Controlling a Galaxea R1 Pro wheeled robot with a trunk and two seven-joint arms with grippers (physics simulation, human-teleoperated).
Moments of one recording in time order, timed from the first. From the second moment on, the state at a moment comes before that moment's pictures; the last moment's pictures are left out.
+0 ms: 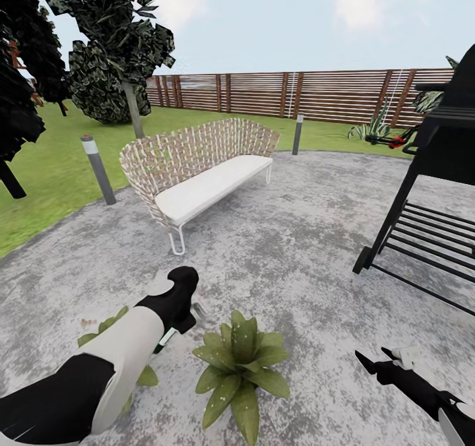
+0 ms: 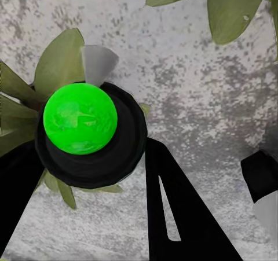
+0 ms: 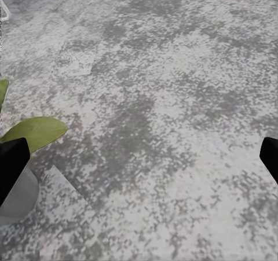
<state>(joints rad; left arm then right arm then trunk) -1.00 -0.15 -0.22 -0.47 -1.29 1.00 -1.09 -0.41 -0.35 -0.33 -0.52 -0.07 -0.20 0.72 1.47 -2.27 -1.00</state>
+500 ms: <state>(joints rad) -0.99 -0.15 -0.22 -0.46 -1.28 1.00 -1.10 -0.41 -0.35 -0.33 -0.52 -0.07 -0.20 0.72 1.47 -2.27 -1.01</state>
